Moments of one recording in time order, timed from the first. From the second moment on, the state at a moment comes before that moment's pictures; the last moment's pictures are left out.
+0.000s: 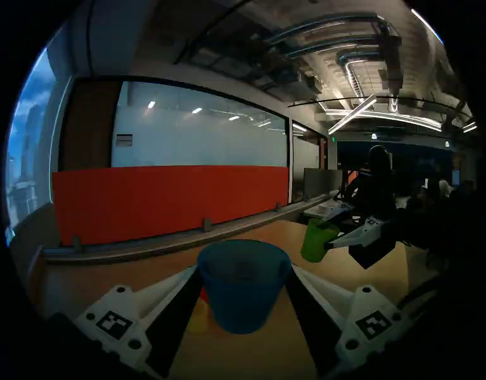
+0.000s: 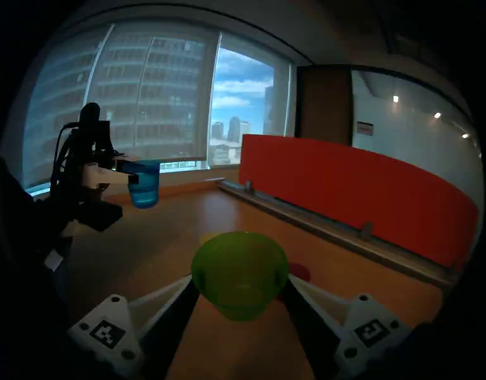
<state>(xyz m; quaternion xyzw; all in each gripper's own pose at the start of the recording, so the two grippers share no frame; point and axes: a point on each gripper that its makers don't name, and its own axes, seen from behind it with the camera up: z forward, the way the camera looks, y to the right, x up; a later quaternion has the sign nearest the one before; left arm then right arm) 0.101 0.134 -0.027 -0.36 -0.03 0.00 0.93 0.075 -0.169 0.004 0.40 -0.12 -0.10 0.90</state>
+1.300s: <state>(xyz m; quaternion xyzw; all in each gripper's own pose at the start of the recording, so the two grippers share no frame) 0.139 0.145 -0.018 -0.37 -0.01 -0.01 0.93 0.091 -0.169 0.001 0.41 -0.09 -0.06 0.91</state>
